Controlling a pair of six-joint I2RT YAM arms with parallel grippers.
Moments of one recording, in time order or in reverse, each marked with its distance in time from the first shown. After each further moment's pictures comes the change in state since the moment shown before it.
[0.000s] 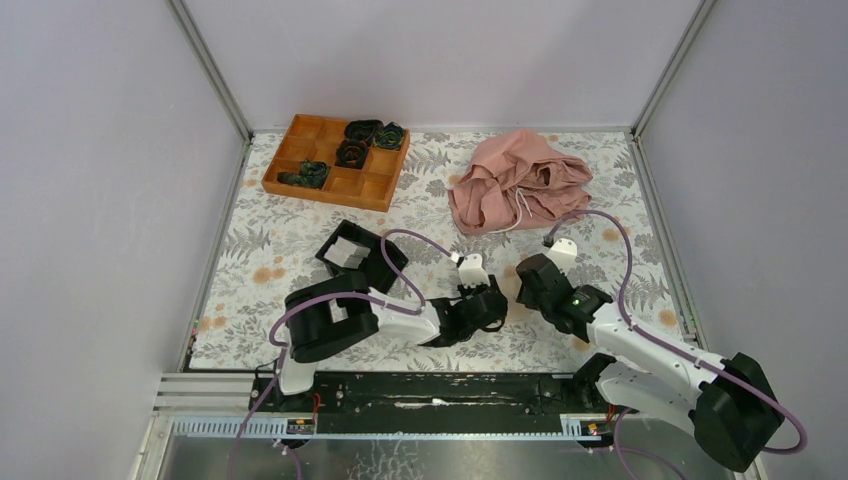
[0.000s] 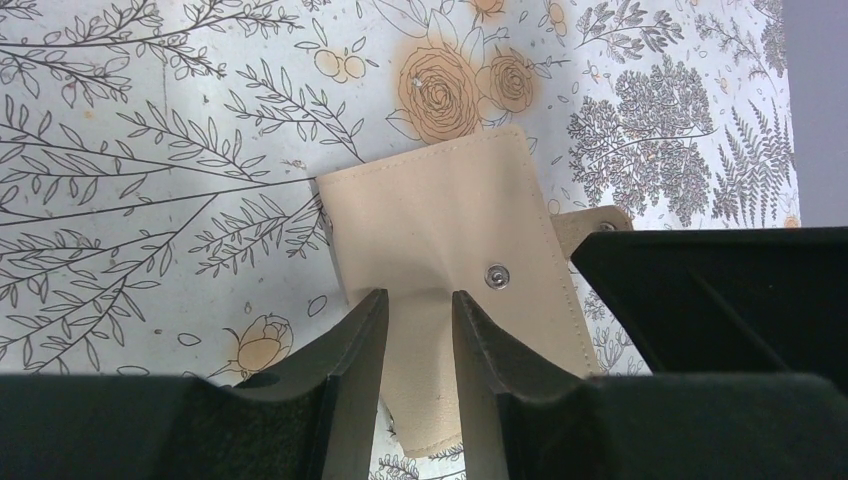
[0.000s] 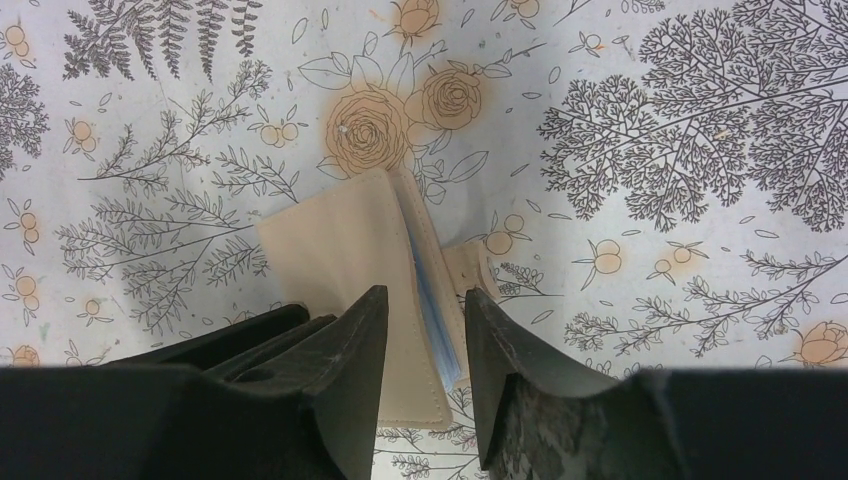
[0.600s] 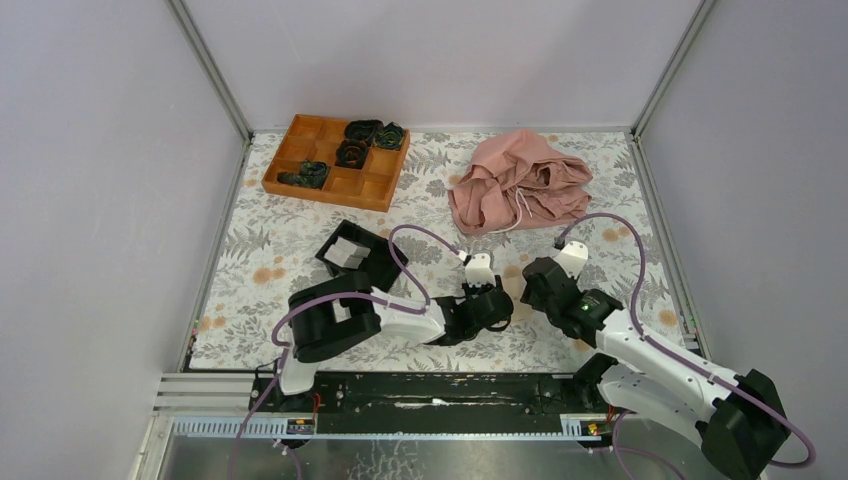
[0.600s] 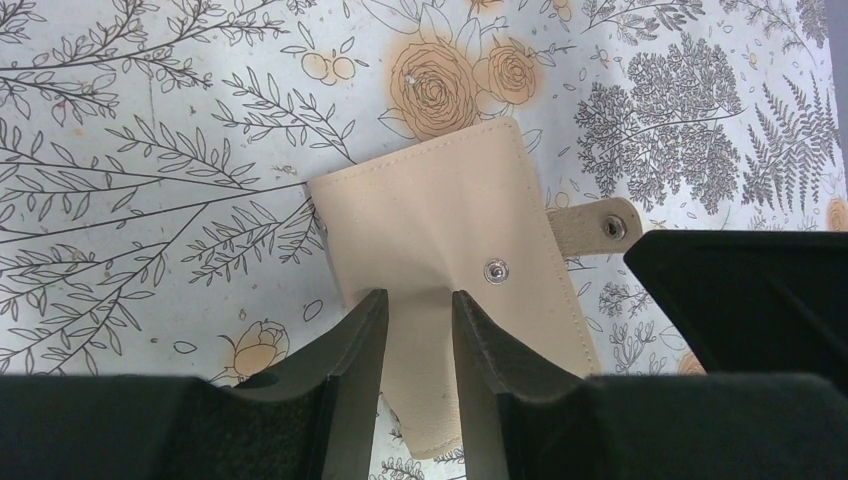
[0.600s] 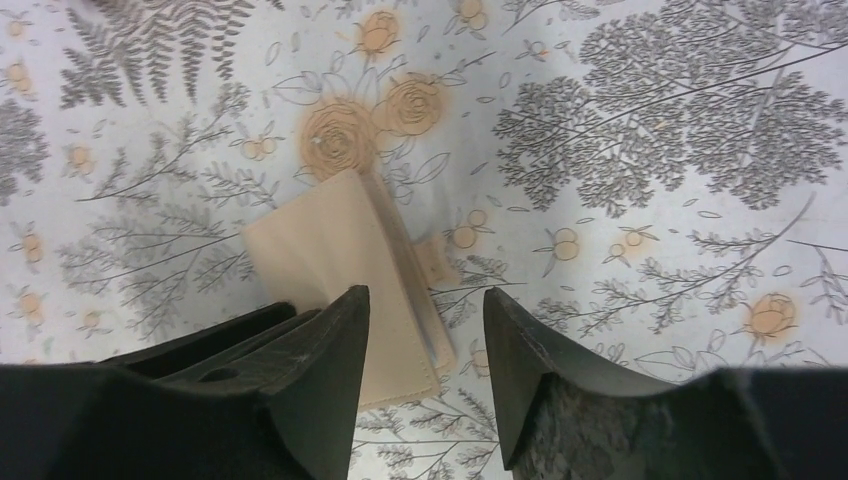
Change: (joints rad) left arm 0.000 0.019 0.053 -0.069 -0.003 0.052; right arm 0.000 -0.100 0.000 -0.084 0.039 0.038
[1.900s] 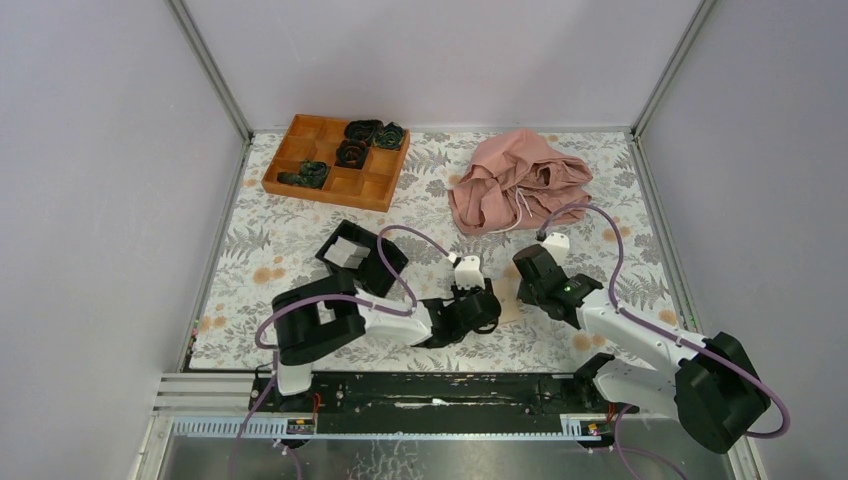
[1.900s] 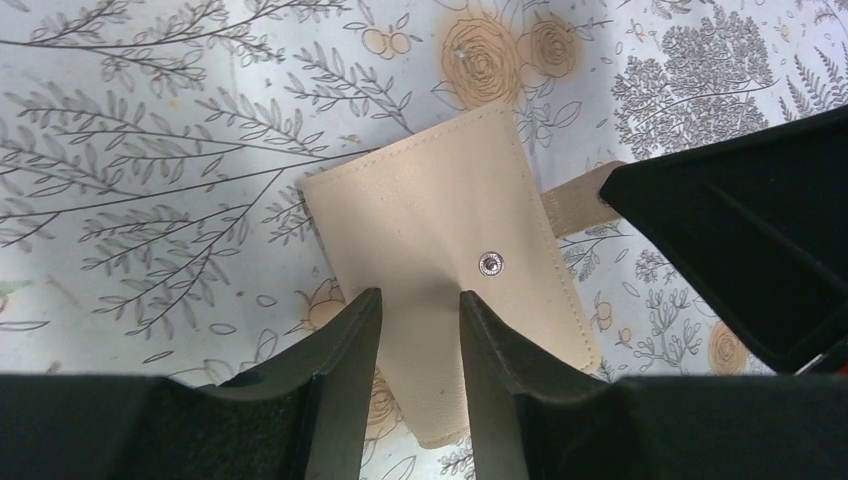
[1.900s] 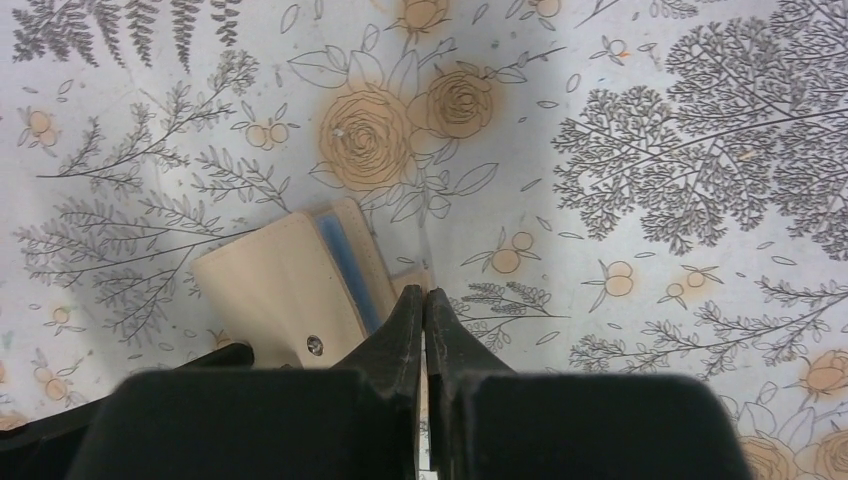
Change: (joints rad) left arm 0.005 -0.078 -0.087 -0.012 0.002 0.030; right arm -0.063 0.222 0.039 0.111 -0.101 -0.108
